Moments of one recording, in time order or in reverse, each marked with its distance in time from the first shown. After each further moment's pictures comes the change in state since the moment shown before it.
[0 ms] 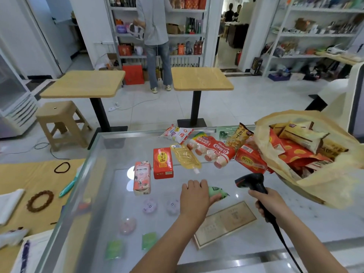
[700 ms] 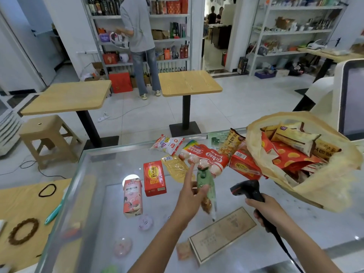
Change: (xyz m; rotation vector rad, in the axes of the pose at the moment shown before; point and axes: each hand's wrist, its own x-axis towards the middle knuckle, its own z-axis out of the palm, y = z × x) left_hand 0.029 -0.013 -0.026 -1.419 -0.179 -0.236; right_hand 0.009 -0.002 -0.005 0.010 -0.022 0.000
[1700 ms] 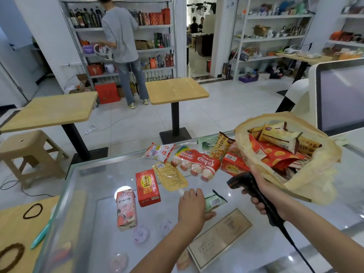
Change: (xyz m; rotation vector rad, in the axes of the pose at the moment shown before) left_hand 0.024 -0.023 0.025 1.386 -0.053 0.164; right_hand -0.029 -0.054 -0.020 0.194 -0.126 0.122
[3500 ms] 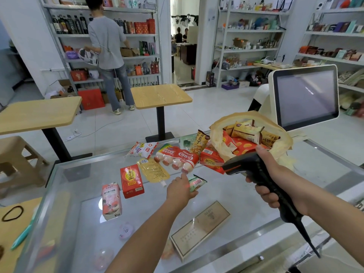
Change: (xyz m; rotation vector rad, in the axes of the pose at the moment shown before) left_hand 0.022 0.014 0.007 -0.098 0.031 -0.051; right_hand -0.154 -0.009 -0.024 -0.040 0.021 -0.117
